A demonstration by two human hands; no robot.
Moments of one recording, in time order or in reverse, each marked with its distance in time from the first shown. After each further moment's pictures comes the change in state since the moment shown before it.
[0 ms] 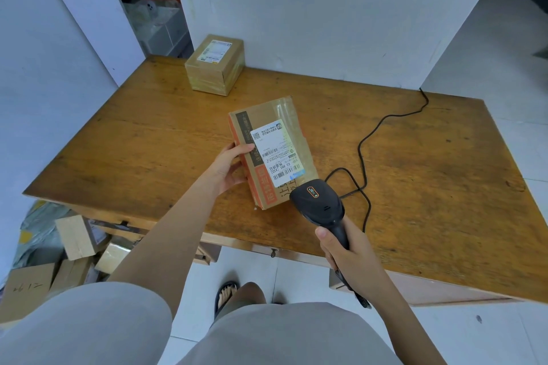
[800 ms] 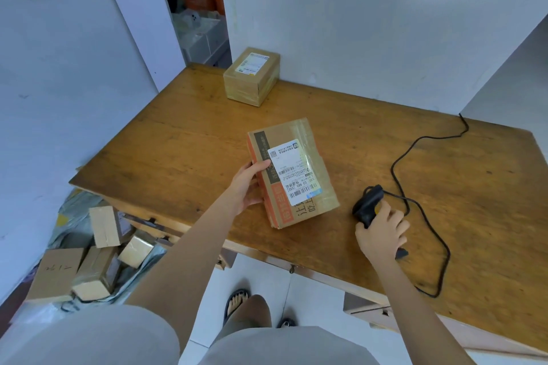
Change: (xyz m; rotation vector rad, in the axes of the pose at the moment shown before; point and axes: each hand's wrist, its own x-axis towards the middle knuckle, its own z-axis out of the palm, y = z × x) left_hand -0.015 -0.008 -0.020 0.001 0.125 -0.027; right_hand 0.122 0.109 -0.016 -0.834 0.495 0.344
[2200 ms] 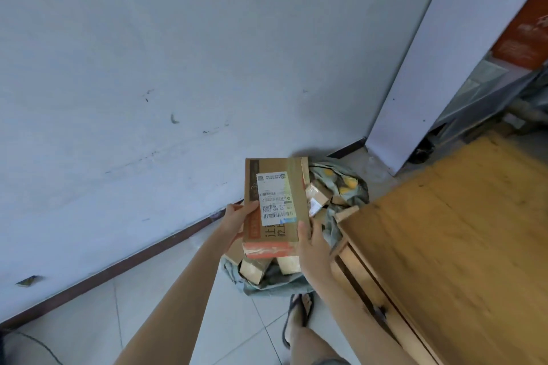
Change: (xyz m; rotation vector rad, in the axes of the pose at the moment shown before) left_hand -0.139 0.059 -0.616 -0.269 0.713 -0.037; right_hand -0.351 -0.584 0.255 0.612 -0.956 -0.661
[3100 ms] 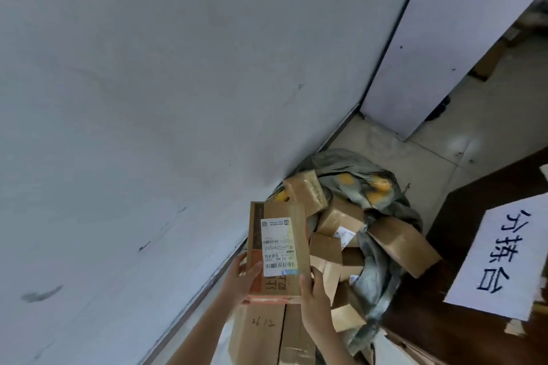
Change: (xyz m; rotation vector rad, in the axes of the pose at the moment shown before) left_hand 0.391 0.042 -0.051 0.465 -0.126 -0.204; right_hand 0.309 0.114 0.195 0.108 0.179 0.567
